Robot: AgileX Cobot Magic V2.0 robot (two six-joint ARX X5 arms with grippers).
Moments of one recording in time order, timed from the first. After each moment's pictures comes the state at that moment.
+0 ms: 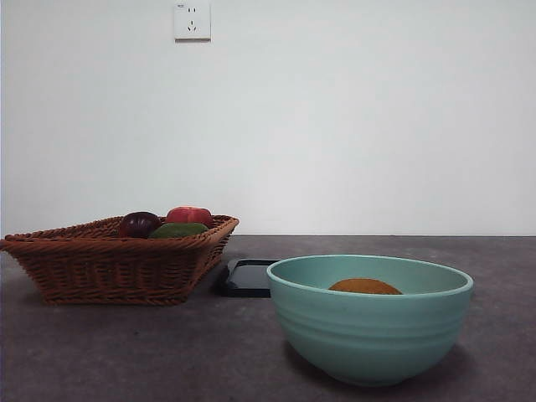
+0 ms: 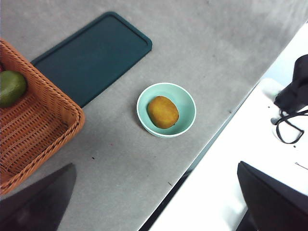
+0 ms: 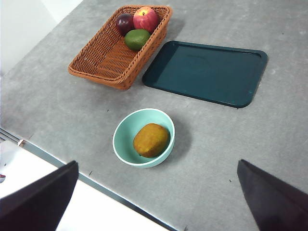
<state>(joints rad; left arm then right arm) -1.08 0.93 1.47 -1.25 -0.09 -0.20 0.28 0.36 1.10 -1.29 -0.34 0.15</state>
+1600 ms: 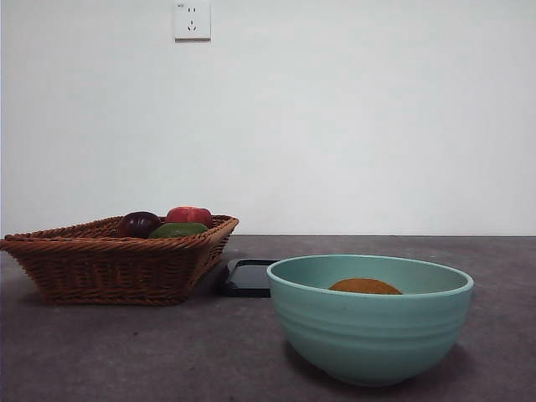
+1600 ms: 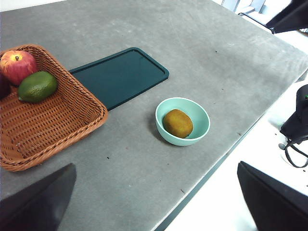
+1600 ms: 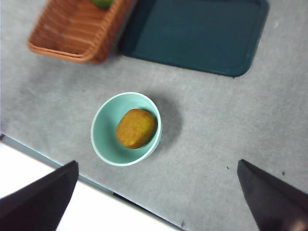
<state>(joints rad) -1.08 0.40 1.08 -1.14 -0.17 -0.26 0.29 0.74 1.10 -1.21 -0.32 0.19</state>
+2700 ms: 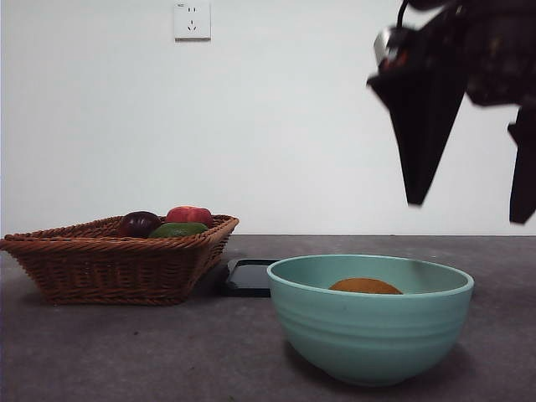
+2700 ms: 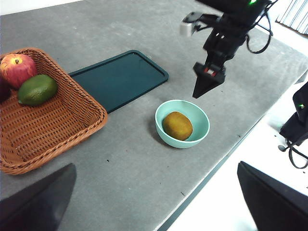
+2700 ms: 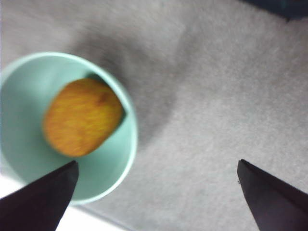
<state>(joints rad) -1.08 0.40 1.08 -1.13 -0.17 -0.25 0.54 1.43 1.10 -1.06 -0.14 0.24</state>
